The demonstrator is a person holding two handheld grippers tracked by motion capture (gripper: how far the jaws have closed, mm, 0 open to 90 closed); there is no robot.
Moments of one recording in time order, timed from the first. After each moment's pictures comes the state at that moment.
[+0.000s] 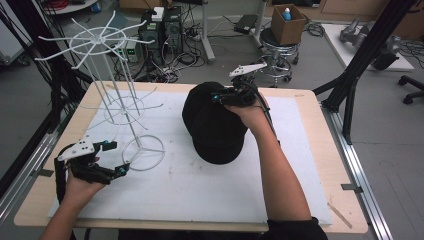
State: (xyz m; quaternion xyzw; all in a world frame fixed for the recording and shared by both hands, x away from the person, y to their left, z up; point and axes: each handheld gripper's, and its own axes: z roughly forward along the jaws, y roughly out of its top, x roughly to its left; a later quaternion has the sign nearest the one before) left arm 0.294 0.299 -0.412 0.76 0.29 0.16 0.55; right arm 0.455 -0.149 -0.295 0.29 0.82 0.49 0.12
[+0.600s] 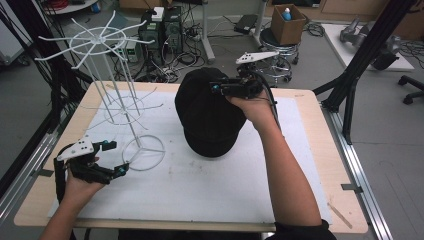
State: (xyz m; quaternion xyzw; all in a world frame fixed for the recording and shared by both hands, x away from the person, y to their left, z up) left arm 0.294 0.300 -0.412 0.76 0.29 0.16 0.56; right arm 0.432 -0.151 -0.245 0.26 0.79 0.55 0.09
